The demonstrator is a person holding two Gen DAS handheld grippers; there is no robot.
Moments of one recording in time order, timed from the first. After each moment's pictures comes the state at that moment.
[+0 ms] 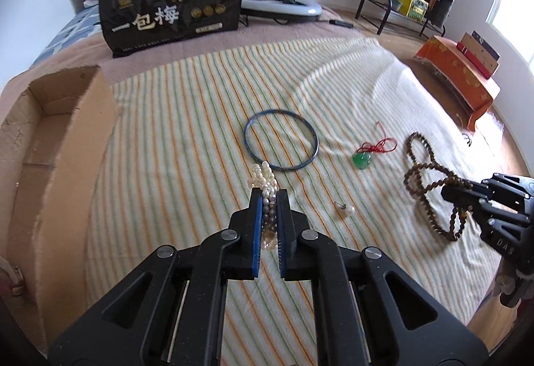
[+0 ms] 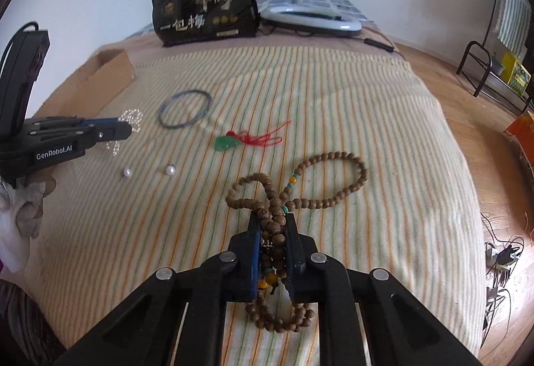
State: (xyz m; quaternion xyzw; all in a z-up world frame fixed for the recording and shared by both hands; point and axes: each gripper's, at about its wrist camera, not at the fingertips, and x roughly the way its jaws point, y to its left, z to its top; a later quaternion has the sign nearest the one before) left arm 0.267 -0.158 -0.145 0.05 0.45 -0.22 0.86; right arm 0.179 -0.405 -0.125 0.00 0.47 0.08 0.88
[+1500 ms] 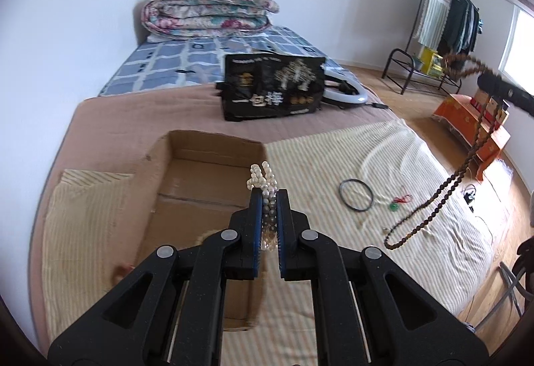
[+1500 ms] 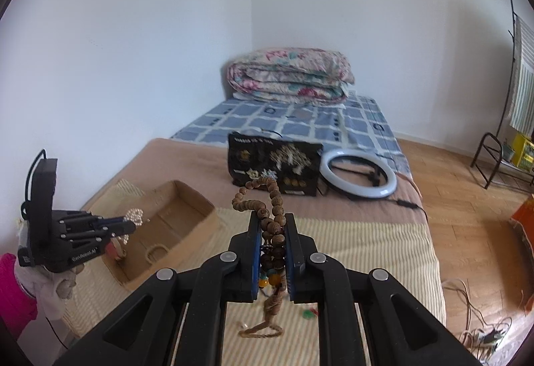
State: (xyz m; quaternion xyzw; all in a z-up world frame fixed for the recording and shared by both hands) left arm 0.247 0.012 -0.022 0.00 0.37 -0.16 0.92; right arm 0.211 -0.297 0.093 -0.03 0.30 0.14 0.94
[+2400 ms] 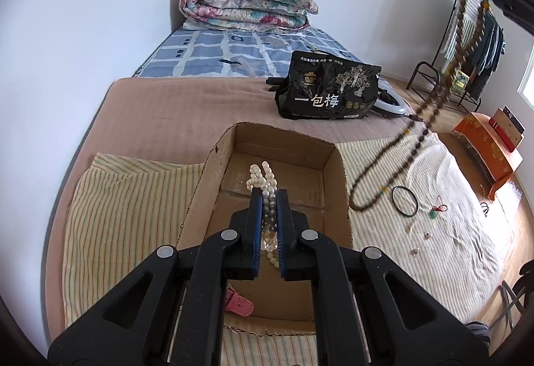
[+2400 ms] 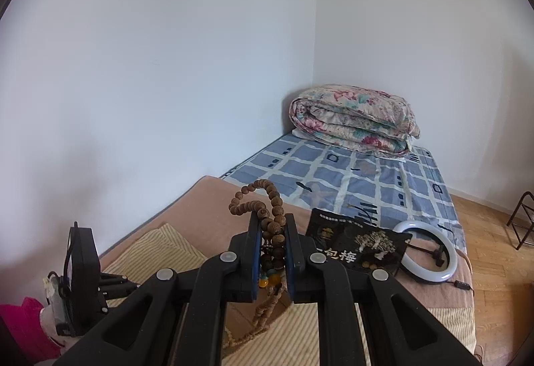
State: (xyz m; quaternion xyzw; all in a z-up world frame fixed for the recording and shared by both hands) left arm 0.274 0.095 -0.041 -0.03 0.38 -0.12 0.92; right arm 0.287 -0.140 0.141 -0.06 0.24 0.24 0.94
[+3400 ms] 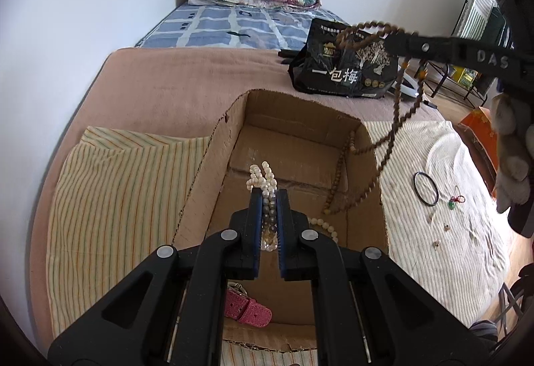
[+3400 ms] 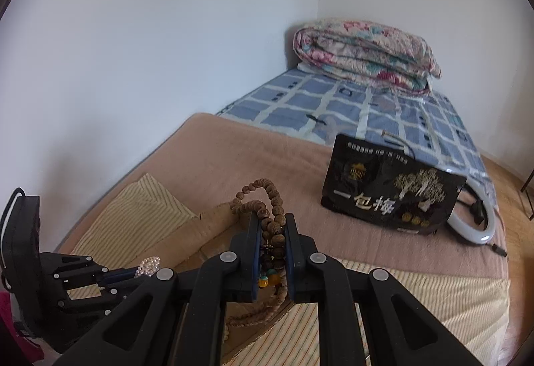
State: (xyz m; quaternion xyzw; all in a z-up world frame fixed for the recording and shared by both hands) left arm 0.297 0.102 -0.084 -0.04 0.42 -0.11 0.90; right arm 0.362 -0.103 0.018 -0.06 0.36 0.24 0.90
